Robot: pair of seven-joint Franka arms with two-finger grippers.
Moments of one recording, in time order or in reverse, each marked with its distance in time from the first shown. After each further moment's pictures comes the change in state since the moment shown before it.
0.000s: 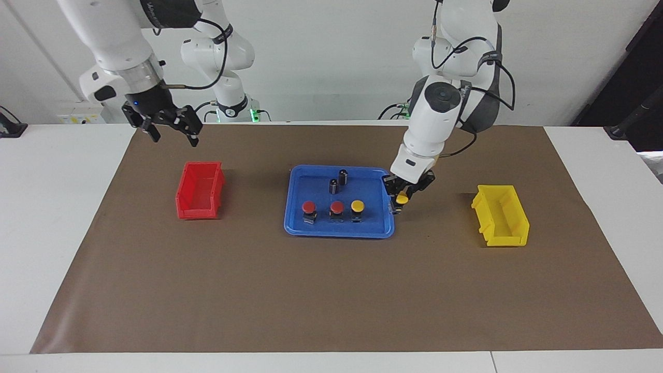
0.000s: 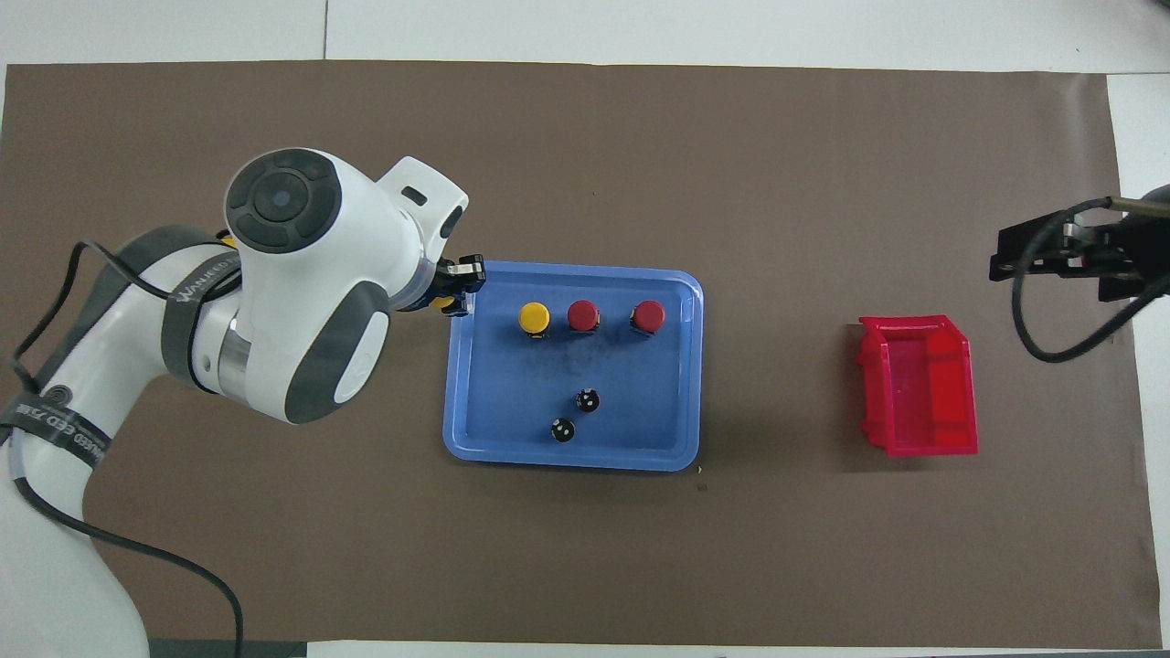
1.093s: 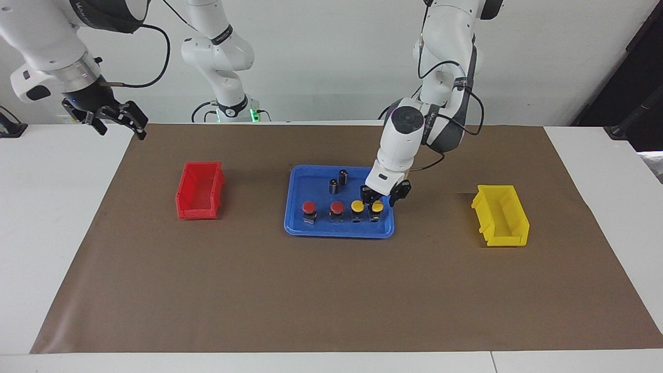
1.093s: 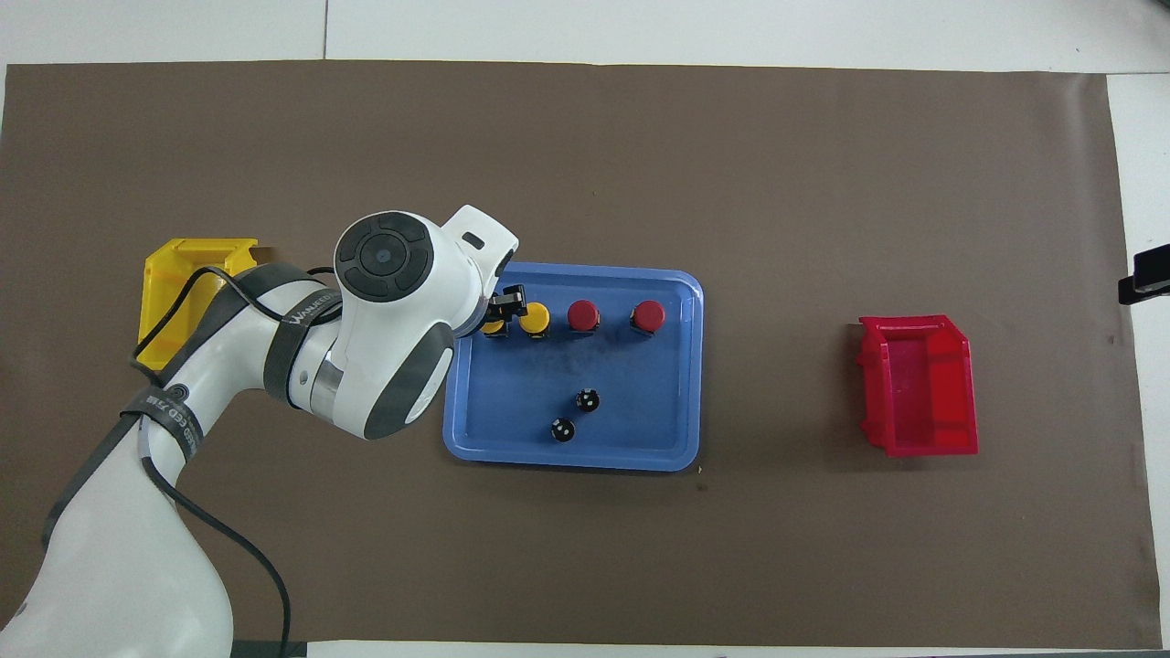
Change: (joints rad) left arm -0.037 0.051 0.008 -0.068 0.018 0.083 -0.020; right arm -0.034 0.047 -0.105 0.043 -0.049 -0.069 -0.182
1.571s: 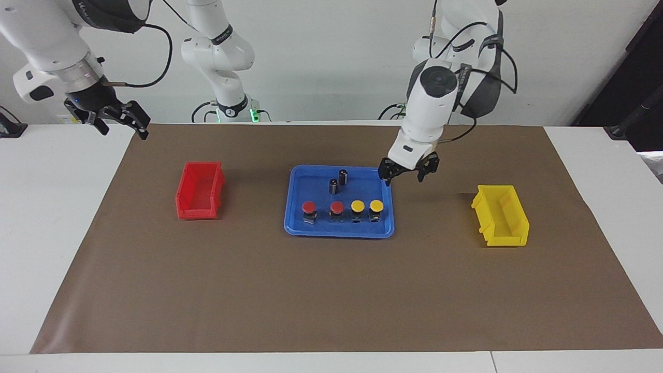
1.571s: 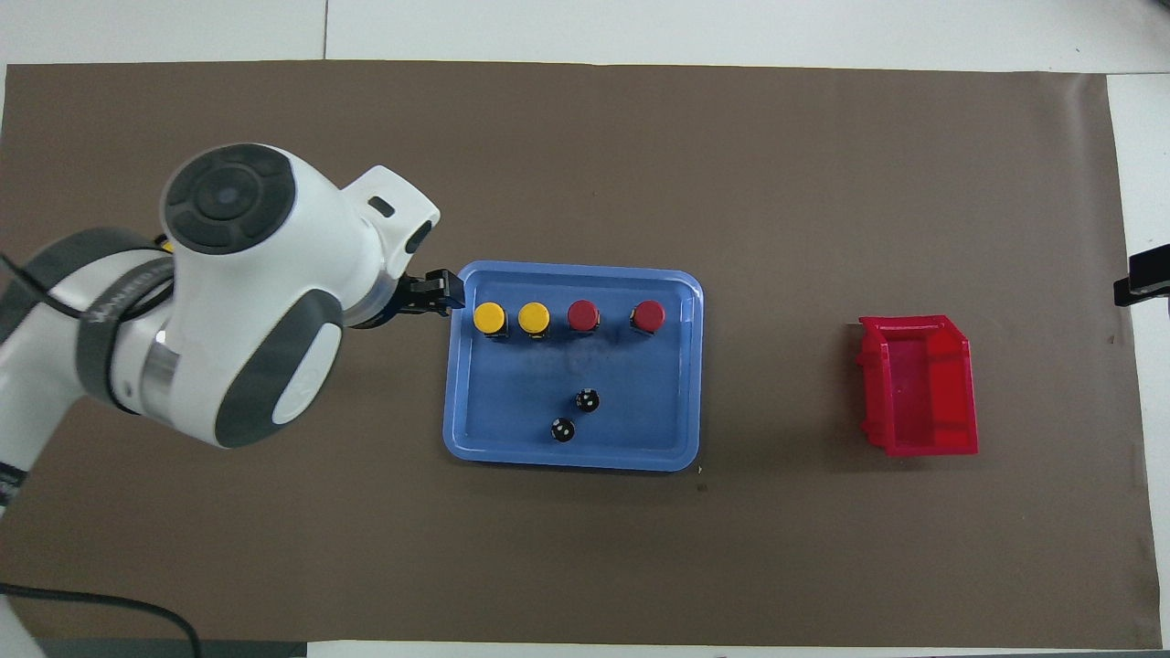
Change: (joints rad) left arm 0.114 -0.192 0.022 0.076 0.014 -0.300 0.189; right arm 0.007 -0.001 -0.002 0.000 0.000 -0.007 0.000
